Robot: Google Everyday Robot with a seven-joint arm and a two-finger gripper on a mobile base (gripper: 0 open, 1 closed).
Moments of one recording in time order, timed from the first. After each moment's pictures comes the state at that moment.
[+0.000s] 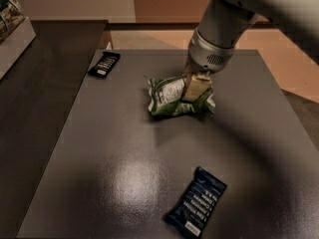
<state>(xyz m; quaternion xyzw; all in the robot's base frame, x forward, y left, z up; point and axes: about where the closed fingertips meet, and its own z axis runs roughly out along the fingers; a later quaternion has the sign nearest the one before) 0.540 -0.069 0.886 -0.72 0.68 0.07 0.13</state>
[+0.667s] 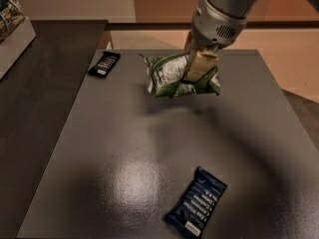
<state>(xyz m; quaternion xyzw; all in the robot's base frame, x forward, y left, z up) 0.533 -0.066 0.950 -0.74 0.65 0.06 0.16</state>
